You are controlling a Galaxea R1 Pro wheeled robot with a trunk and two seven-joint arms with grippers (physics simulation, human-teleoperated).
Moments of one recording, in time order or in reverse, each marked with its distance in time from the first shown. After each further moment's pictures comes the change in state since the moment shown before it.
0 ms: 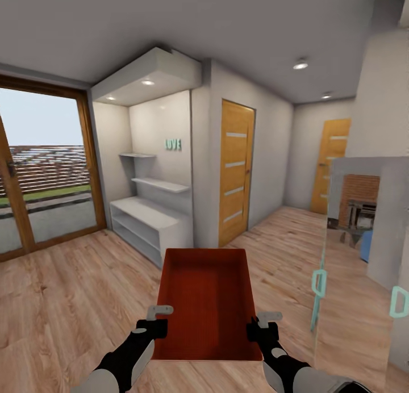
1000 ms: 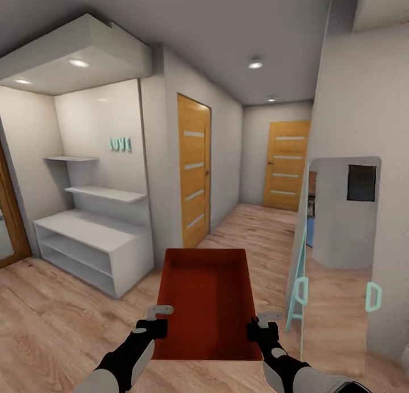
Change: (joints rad) left arm 0.000 0.000 0.000 0.000 0.001 0.000 0.000; right arm 0.000 0.000 -0.002 0.000 0.002 0.000 0.000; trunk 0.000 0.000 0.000
